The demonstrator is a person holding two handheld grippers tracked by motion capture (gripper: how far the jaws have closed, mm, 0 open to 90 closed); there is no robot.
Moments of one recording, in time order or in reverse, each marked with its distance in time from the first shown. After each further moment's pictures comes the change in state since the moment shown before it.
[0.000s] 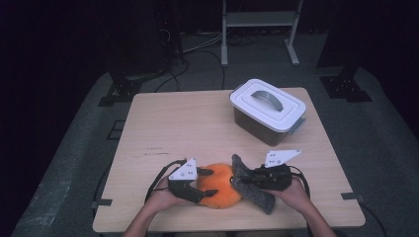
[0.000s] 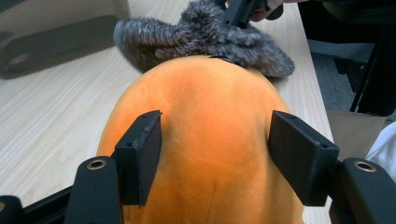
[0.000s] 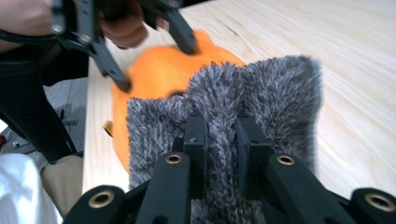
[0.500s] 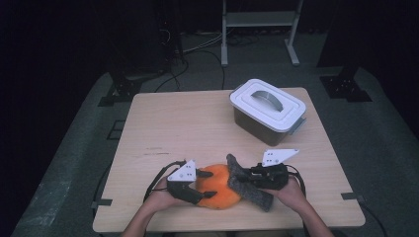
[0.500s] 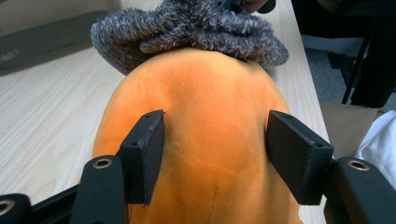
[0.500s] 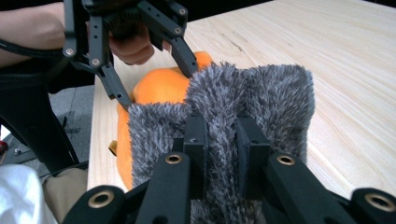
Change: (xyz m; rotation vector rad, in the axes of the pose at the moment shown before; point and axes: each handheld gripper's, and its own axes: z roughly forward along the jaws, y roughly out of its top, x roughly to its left) left arm 0.001 -0.004 -0.002 0.012 -0.024 0.008; right arm 0.005 0.010 0.007 -0.050 0.026 -0.015
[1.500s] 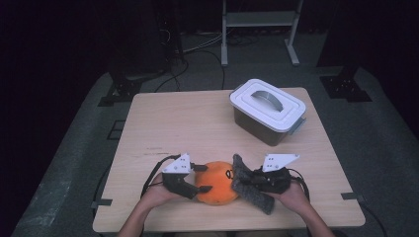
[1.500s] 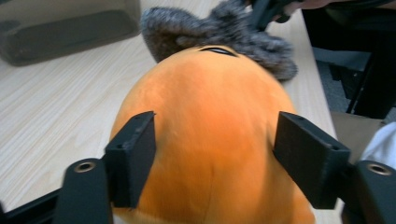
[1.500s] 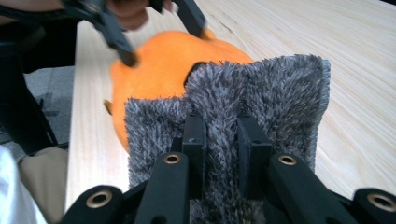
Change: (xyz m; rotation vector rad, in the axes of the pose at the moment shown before) left arm 0.014 -0.002 -0.012 -0.021 0.003 -0.039; right arm 0.005 -0.010 -0.004 0.062 -0.080 -0.058
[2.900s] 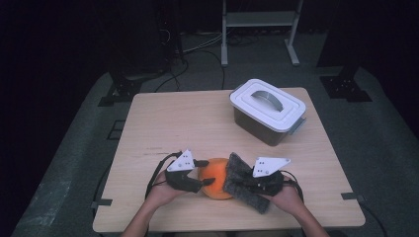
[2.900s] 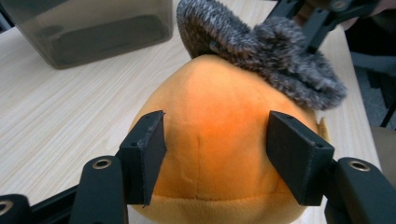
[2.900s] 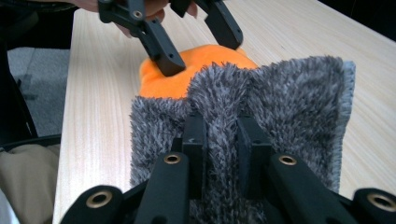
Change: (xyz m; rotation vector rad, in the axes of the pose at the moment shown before) left arm 0.003 0.008 0.006 -0.010 0.120 -0.036; right arm 0.018 0.017 0.012 -0.004 -0.031 -0.112
